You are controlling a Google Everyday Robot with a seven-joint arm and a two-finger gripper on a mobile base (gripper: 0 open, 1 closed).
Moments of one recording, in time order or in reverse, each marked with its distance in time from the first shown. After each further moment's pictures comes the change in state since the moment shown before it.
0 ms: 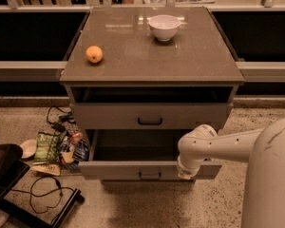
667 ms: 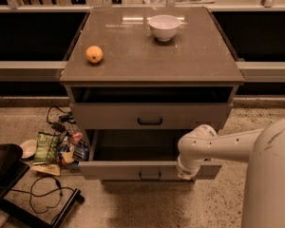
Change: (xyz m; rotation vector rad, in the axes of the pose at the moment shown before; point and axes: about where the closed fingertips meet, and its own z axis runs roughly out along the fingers) arm 0.000 0.000 -0.001 -0.001 0.001 0.000
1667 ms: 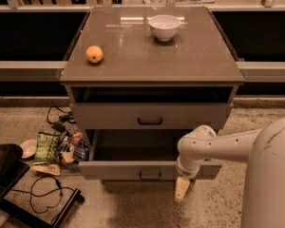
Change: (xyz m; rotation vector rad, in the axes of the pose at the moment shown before) arm 0.000 0.001 0.001 -0.002 0.001 0.000
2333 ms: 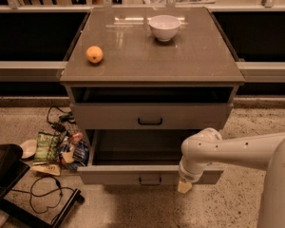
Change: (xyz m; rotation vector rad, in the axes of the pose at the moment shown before) arm 0.005 0.029 -0.011 -0.055 -0.026 -0.008
